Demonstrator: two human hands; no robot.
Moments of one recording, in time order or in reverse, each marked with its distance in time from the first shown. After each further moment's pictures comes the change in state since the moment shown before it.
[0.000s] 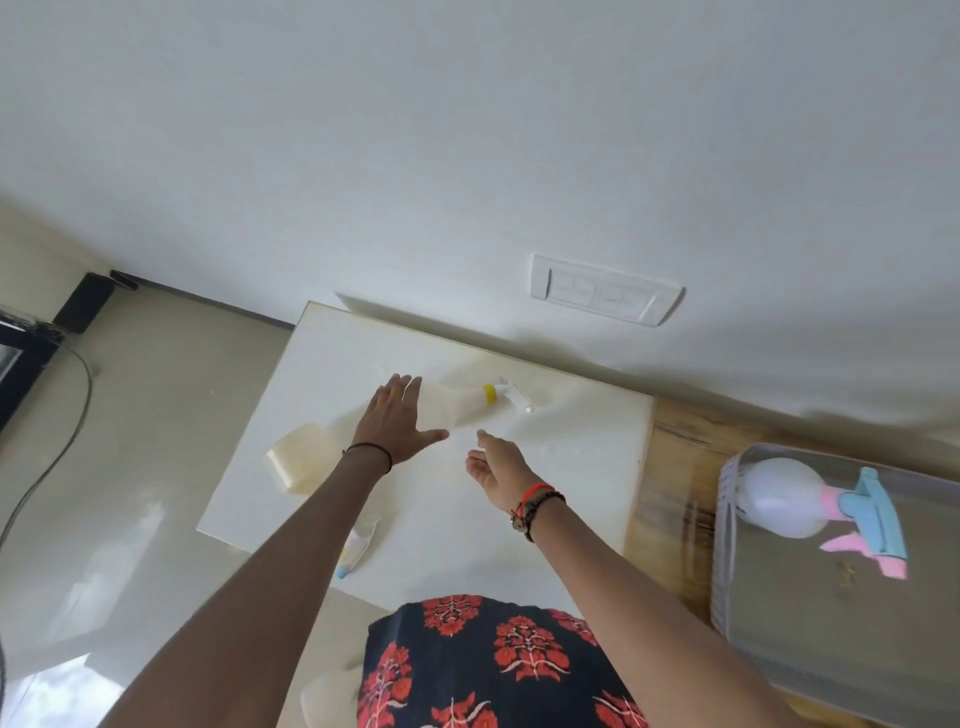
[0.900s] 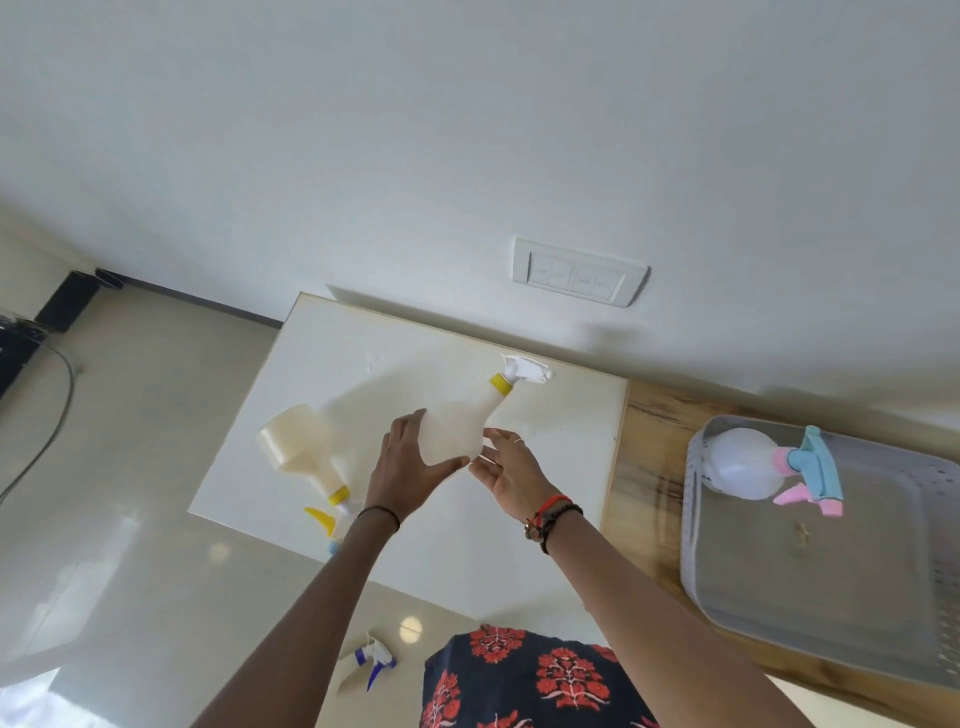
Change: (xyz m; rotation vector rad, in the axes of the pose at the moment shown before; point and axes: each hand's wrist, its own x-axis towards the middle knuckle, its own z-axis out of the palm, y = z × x) left_hand -0.087 0.040 0.049 -0.512 0.241 -0.075; right_hand -0.046 0.023 -0.049 0.037 -0.116 -0.146
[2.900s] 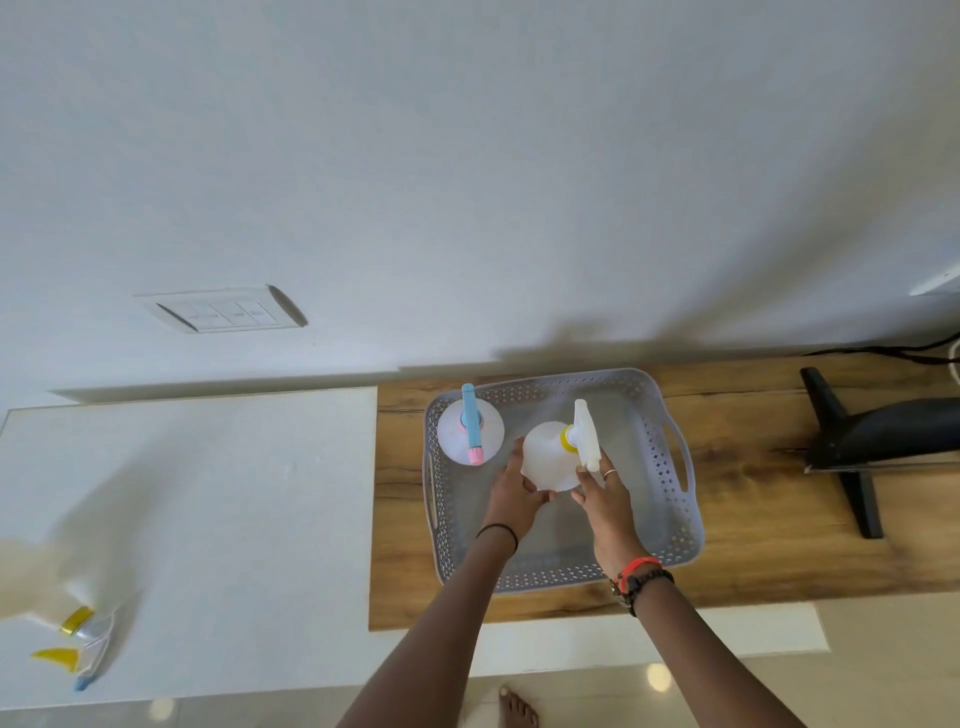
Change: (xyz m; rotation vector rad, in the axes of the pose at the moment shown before) left_hand -0.100 0.288 0.314 -0.233 -0.586 0.057; right_hand -0.115 -0.074 -0.390 -0.007 0.527 -0.524
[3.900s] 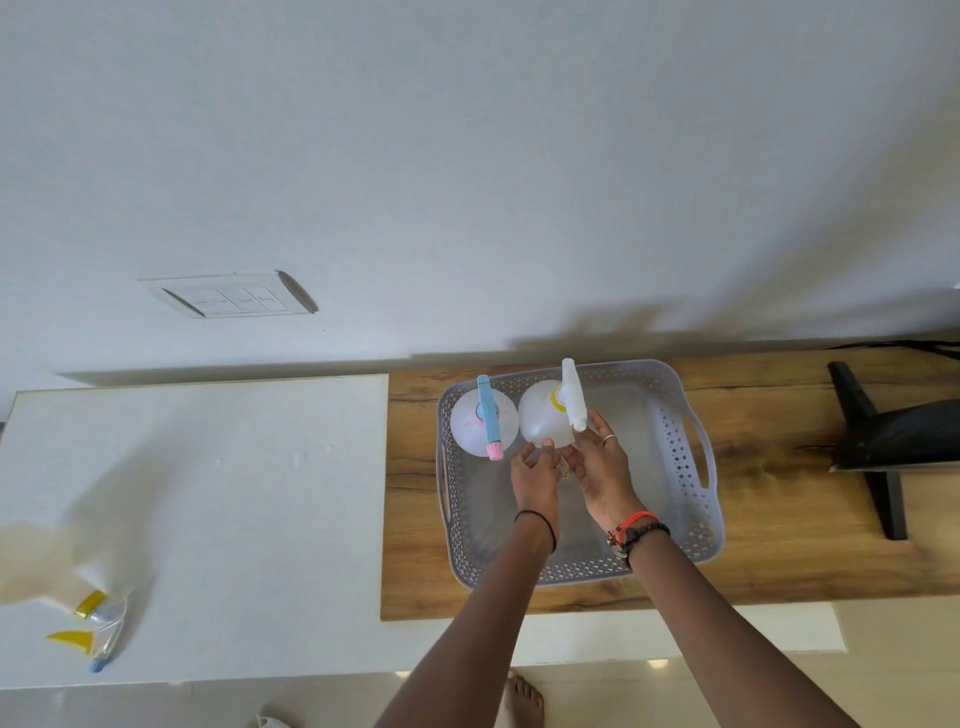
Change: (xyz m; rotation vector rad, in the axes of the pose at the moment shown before) left_hand 0.013 0.018 0.023 -0.990 0.252 -0.343; right_hand 0.019 -0.023 0.031 0.211 -0.091 0.079
